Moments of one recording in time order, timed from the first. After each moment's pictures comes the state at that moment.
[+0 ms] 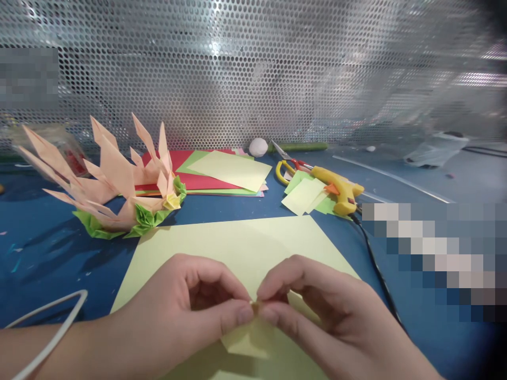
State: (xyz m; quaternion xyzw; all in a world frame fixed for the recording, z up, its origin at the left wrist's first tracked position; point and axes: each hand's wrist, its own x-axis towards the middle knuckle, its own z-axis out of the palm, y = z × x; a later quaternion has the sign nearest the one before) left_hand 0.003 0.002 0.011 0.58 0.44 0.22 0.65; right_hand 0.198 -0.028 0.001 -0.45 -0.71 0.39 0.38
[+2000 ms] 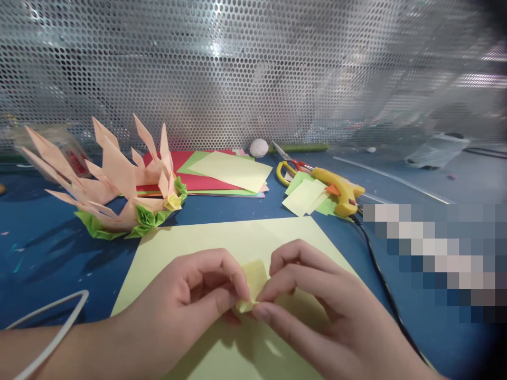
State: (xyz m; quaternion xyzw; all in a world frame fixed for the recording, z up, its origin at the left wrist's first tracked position) left_hand 0.003 0.001 0.001 0.54 0.37 0.30 0.69; right_hand 0.204 -0.023 -0.006 -0.44 -0.78 0.25 0.36
